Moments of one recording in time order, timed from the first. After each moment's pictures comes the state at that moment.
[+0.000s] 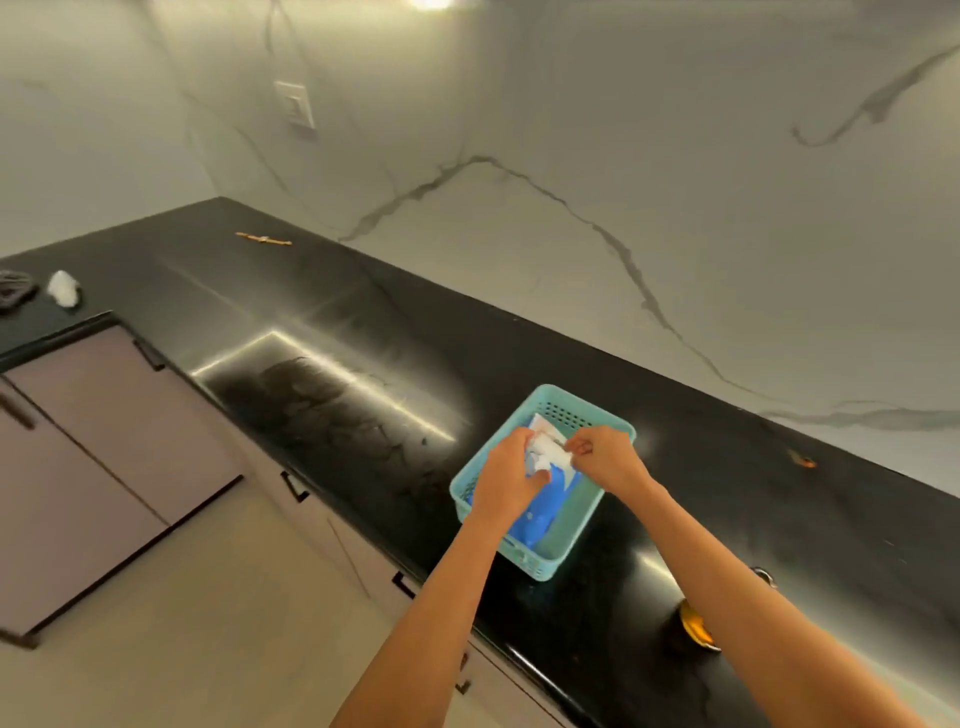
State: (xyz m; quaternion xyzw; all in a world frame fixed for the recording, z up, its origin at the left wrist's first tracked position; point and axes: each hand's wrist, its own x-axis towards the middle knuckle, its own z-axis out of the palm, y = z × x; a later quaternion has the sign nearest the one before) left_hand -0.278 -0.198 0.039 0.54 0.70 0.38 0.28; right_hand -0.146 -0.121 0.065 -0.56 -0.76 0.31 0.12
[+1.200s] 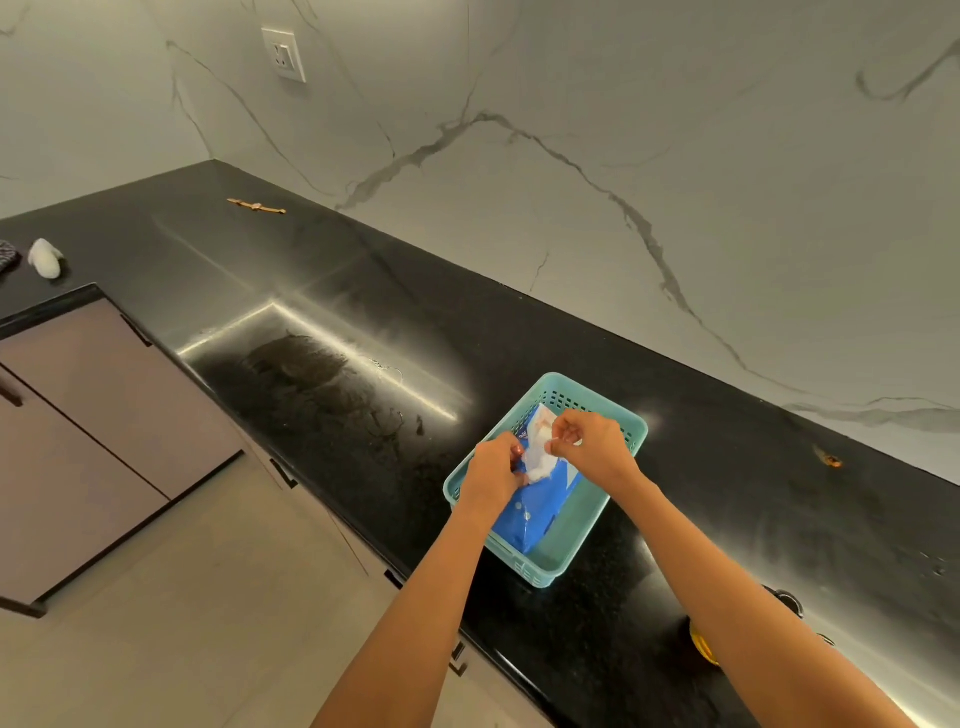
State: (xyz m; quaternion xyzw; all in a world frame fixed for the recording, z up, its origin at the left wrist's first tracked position) left_hand -0.302 -0.159 -0.013 0.52 0.75 0.30 0.28; right_hand -0.165 -0.102 0.046 -0.51 -0.77 0.34 0.17
